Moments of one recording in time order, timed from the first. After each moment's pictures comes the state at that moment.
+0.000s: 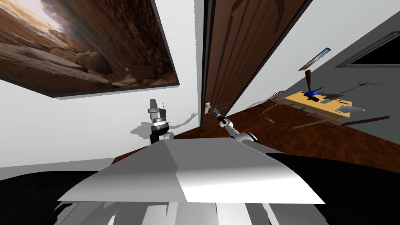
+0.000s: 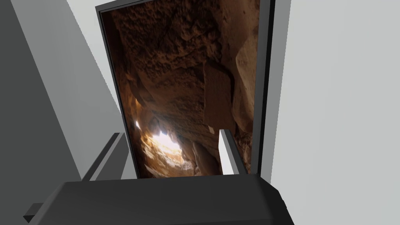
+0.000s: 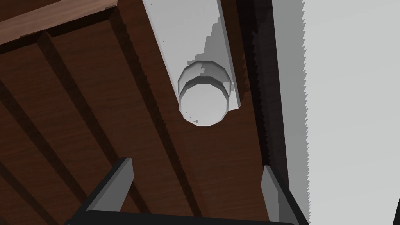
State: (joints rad) arm -0.38 -0.36 0.16 -0.70 0.29 -0.71 0.63
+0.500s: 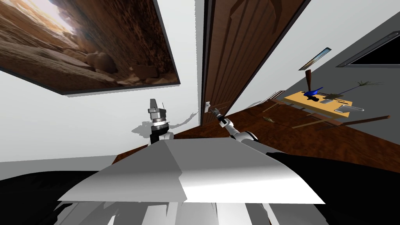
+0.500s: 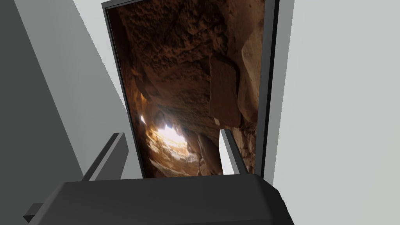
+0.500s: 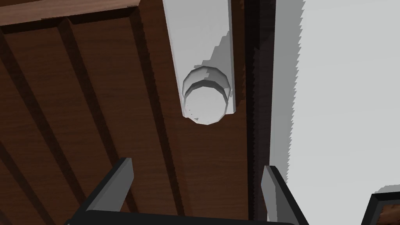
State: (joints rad) arm -0.40 -0.37 0.16 -0.67 0.30 -0.71 0.76
